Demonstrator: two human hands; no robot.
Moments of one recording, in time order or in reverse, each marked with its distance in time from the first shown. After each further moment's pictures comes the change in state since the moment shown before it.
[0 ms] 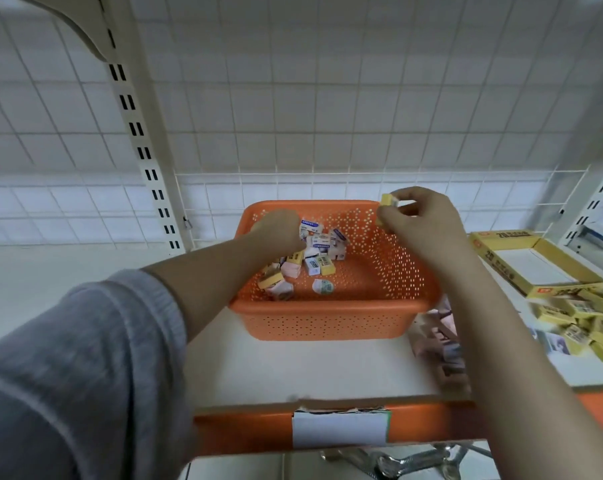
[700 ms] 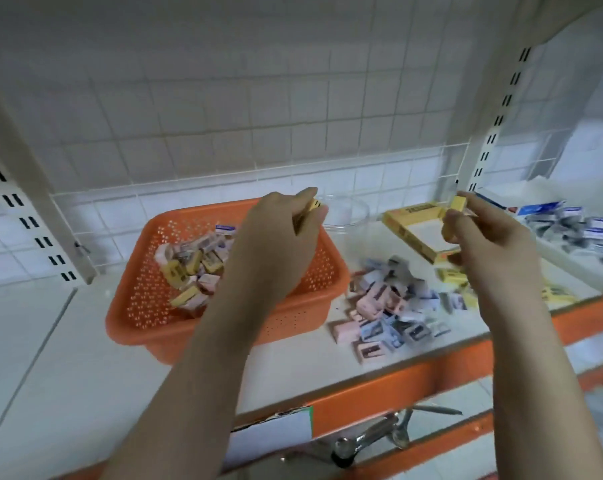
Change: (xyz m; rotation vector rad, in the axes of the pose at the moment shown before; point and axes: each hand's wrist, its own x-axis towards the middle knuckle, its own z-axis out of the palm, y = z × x) left_hand -0.090 0.126 -0.027 -0.590 0.446 0.311; right_hand -0.059 0.064 -0.110 0.243 0.493 0.120
